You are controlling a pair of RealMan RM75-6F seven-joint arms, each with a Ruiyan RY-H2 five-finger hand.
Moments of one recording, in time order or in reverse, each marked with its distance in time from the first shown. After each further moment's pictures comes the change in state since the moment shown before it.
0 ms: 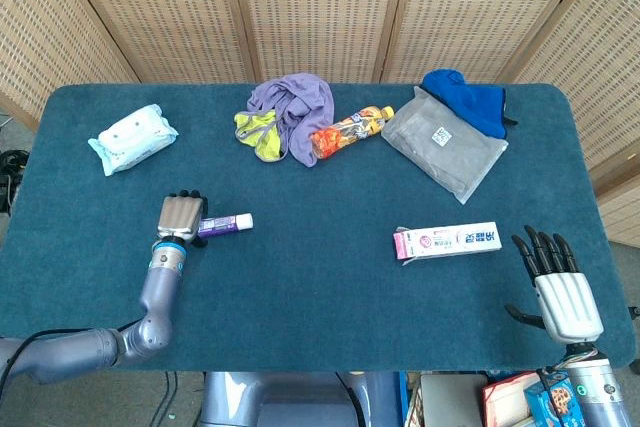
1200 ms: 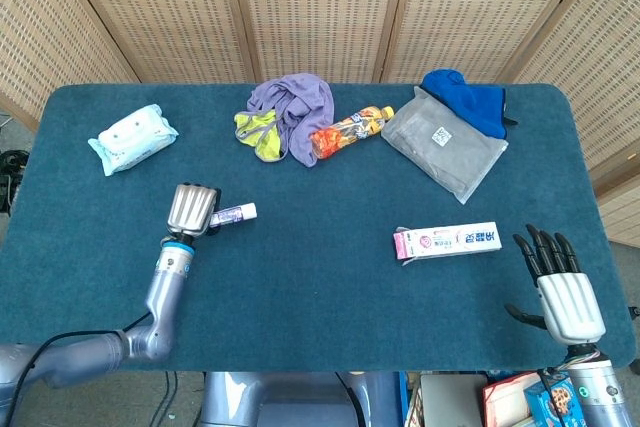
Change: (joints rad) left arm 0.033 -0.069 0.055 0.135 0.392 0.105 -0.227; right arm -0.005 -0.002 0.001 0.009 -0.014 0.026 0.034
